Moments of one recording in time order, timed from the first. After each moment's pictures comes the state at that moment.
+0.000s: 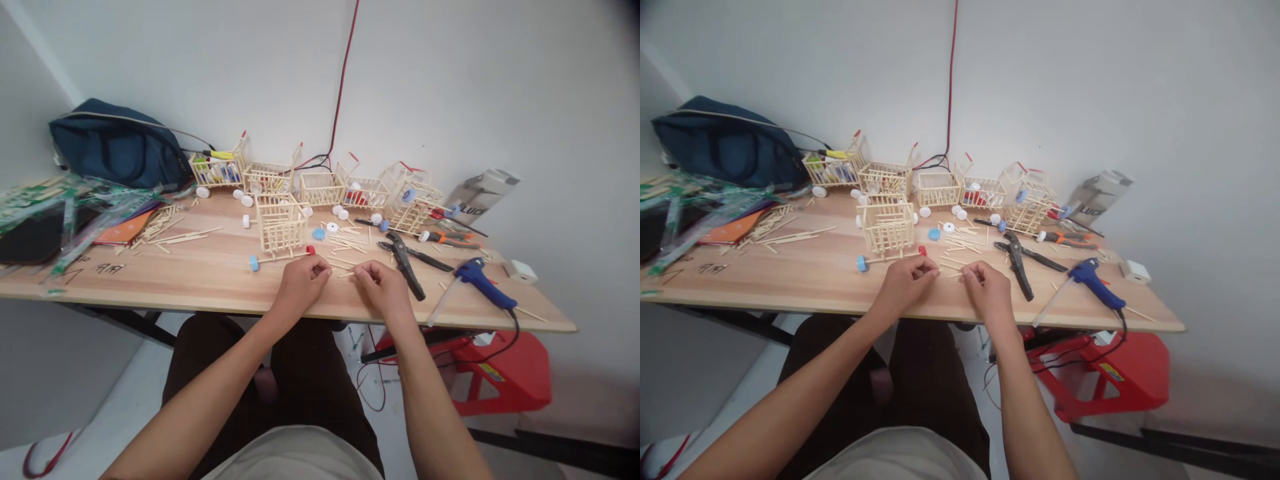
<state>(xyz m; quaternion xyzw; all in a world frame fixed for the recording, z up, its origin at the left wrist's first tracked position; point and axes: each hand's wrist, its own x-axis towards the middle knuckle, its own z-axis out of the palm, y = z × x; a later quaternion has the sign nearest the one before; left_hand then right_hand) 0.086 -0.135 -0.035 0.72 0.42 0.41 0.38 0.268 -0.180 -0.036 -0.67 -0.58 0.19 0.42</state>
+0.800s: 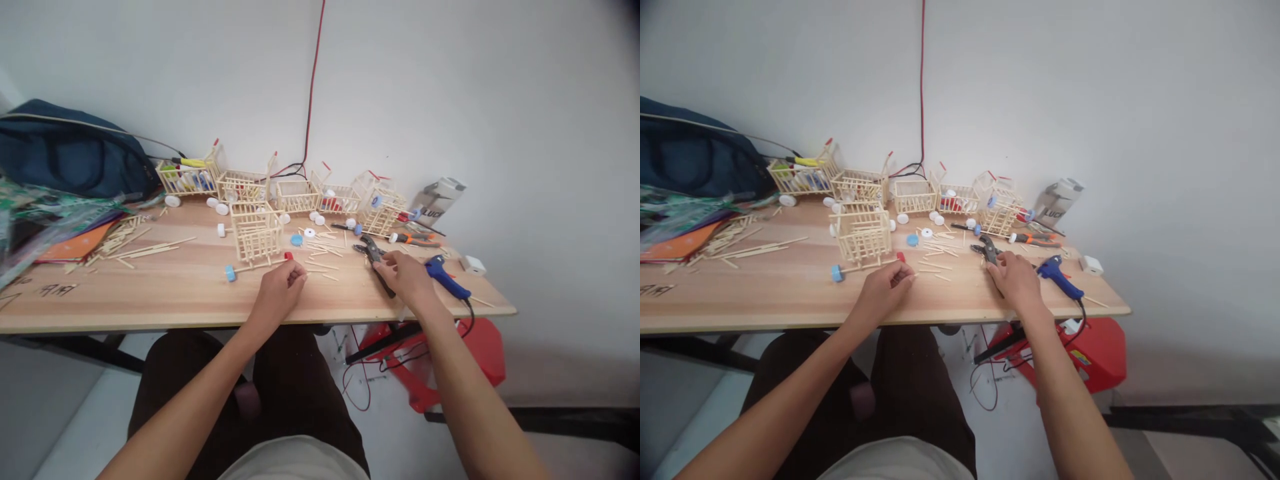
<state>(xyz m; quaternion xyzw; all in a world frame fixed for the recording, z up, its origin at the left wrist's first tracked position) 0.084 -0.138 -0.031 0.72 0.44 0.39 0.37 0.376 -0.176 -0.016 -0.81 -0.57 -0.05 0.15</state>
